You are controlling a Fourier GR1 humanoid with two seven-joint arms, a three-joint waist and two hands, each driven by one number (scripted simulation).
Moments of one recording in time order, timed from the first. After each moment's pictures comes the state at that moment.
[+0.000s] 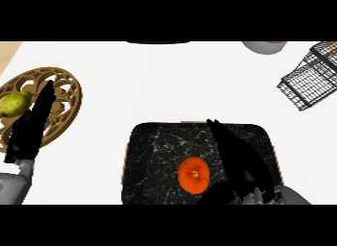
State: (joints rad) left arm -0.16 0.48 -0.16 -1.43 0.08 0.27 0.05; right arm -0.37 -0.35 0.68 -1.89 0.32 0.05 1.25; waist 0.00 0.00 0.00
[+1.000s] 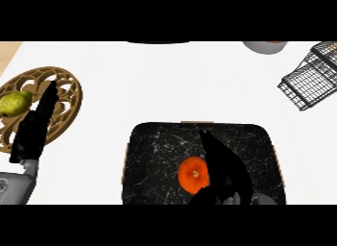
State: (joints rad) left arm -0.16 0.44 -0.14 -1.43 0.03 0.26 0.05; right arm -0.27 -0.19 0.68 -1.80 0.47 0.09 1.24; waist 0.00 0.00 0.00
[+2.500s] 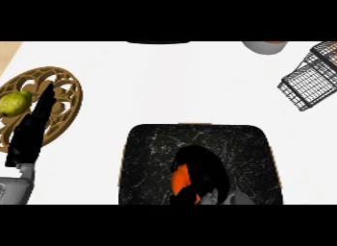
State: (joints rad) left arm -0.13 0.40 -0.07 -1.45 -0.02 0.20 0.05; right arm -0.26 -0.03 0.66 -1.67 0.53 0.16 1.13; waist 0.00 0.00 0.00
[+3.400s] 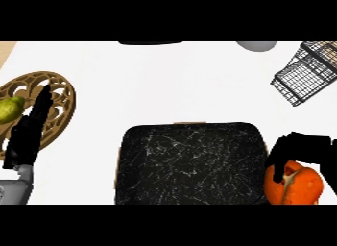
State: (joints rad) left arm -0.12 0.39 -0.04 -1.46 -0.04 0.20 0.07; right arm -0.07 -0.56 0.20 -2.25 0.25 0.24 0.40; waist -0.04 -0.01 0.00
